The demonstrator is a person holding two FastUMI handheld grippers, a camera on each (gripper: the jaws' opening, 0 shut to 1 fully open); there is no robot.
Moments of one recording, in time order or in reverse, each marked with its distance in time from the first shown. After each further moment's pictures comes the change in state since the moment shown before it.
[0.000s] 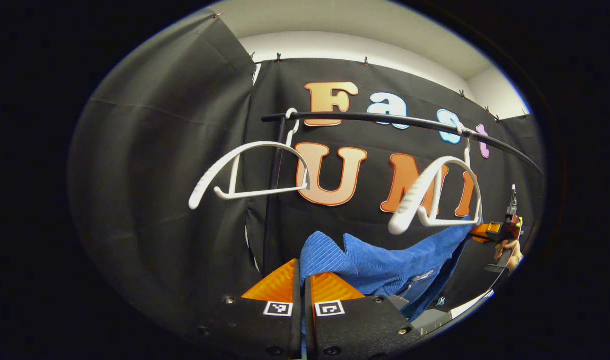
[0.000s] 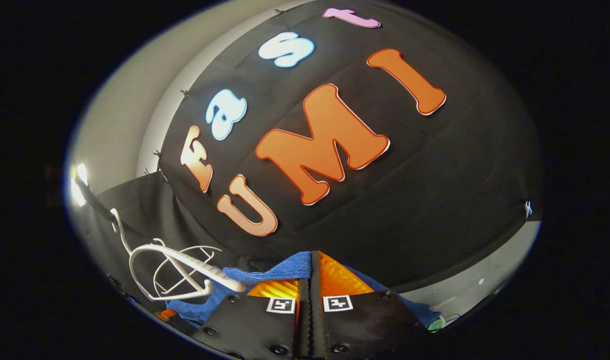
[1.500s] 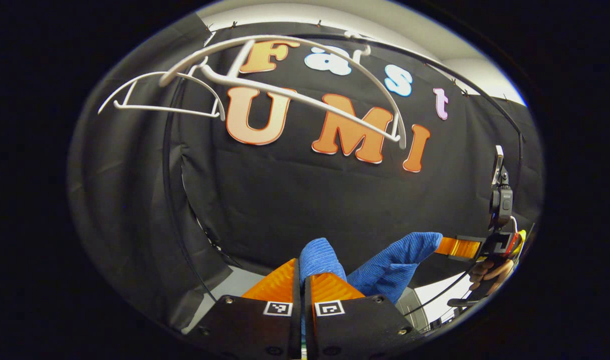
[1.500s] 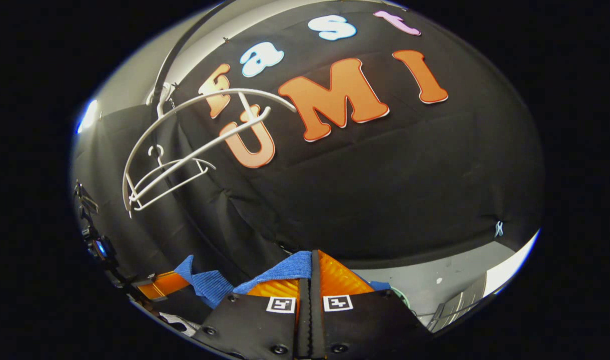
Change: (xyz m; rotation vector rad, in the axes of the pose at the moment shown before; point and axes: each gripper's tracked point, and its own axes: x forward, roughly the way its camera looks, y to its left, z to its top) left arm -0.034 -0.205 -0.159 -0.003 0.286 -0.252; right arm -0.105 -0.008 -0.169 -0.265 0.208 -0.116
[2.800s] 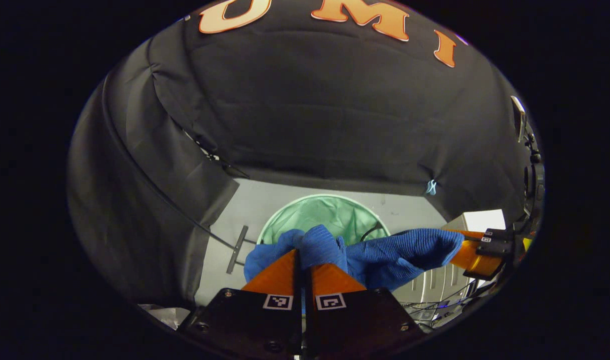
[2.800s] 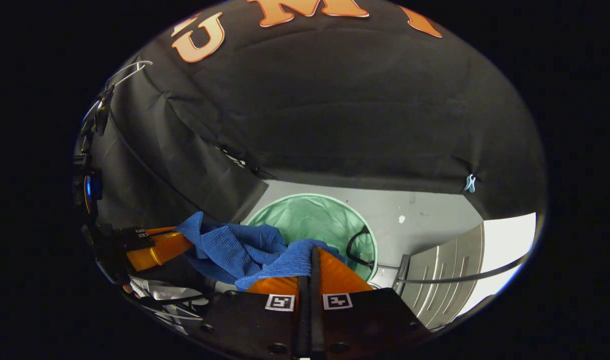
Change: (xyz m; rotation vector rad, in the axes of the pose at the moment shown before) left arm 0.127 0.014 -0.250 0.086 0.644 0.093; right arm 0.070 -0.129 -0.245 -0.081 0.549 -0.257
